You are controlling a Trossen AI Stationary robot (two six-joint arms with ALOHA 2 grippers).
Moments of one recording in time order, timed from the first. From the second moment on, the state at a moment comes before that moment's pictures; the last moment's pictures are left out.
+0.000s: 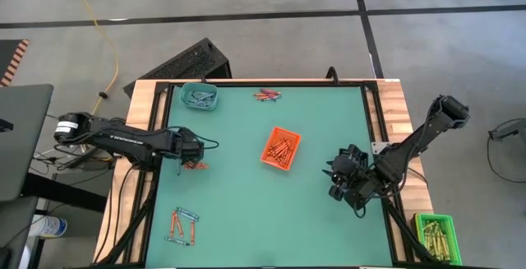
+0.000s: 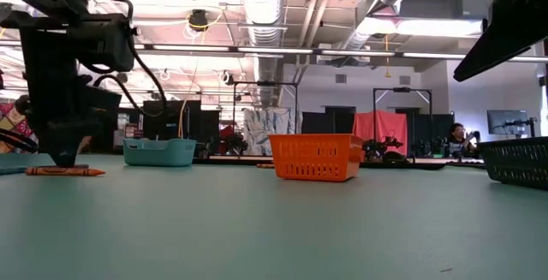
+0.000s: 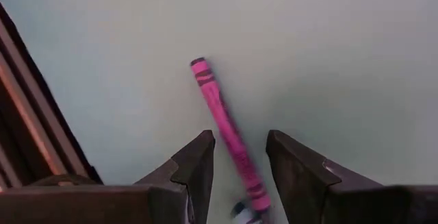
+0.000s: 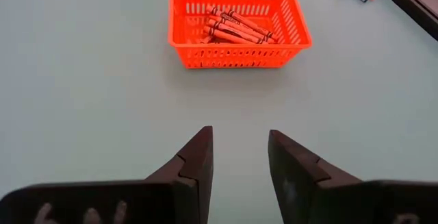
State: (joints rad) left arm 0.05 1.15 0.43 -0.80 -0.38 -0.90; right arm 0.69 1.18 0.77 -0.81 0.79 0.99
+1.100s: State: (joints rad) left arm 0.15 1.16 0.49 -0.64 -0.22 -0.57; right arm 0.69 1.18 0.77 -0.79 0.79 0.97
